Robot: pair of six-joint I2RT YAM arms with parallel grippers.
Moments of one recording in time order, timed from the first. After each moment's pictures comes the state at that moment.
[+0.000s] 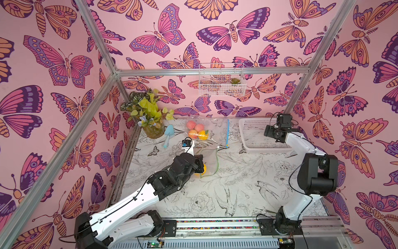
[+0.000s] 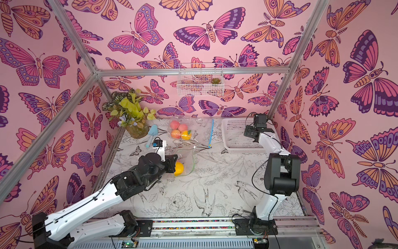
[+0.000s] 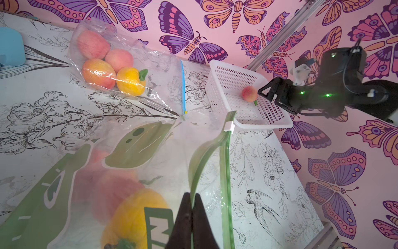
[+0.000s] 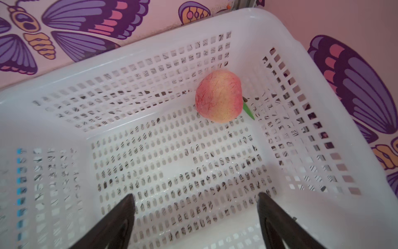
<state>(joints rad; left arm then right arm) -0.87 0.99 0.86 -0.32 -0.29 -0.68 -0.09 1.84 1.42 -0.43 0.16 0.24</state>
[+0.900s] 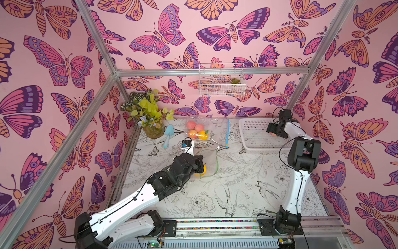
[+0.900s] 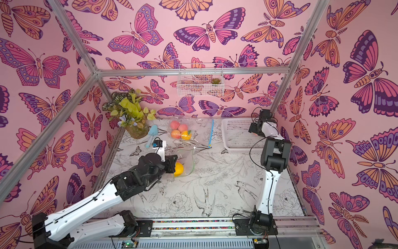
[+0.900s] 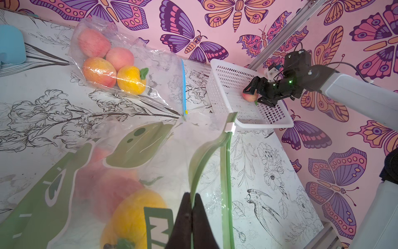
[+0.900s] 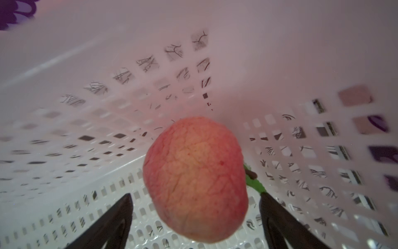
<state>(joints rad) -0.87 0.99 0.86 -0.33 -0.29 -0.68 -0.20 2.34 1.98 -0.65 0.08 0.23</state>
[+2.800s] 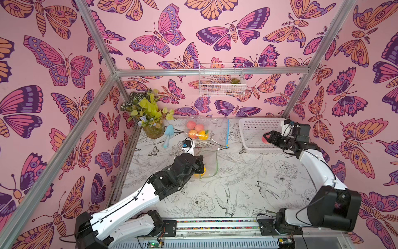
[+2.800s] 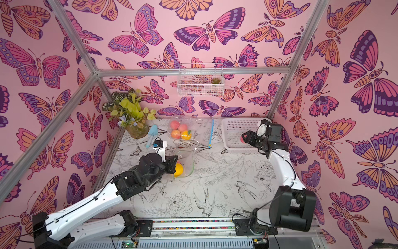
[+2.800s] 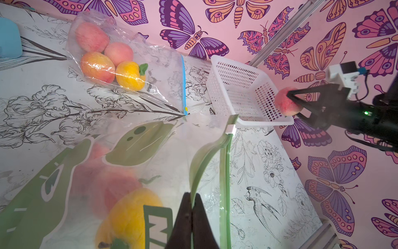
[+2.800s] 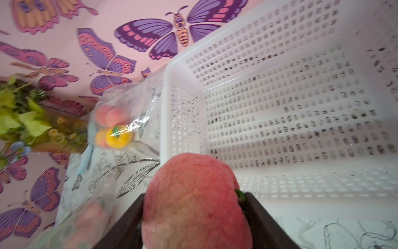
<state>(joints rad) -0.87 1.00 0.86 -0.34 -0.28 -0.69 -0.15 1.31 1.05 -0.41 -0.48 0.34</state>
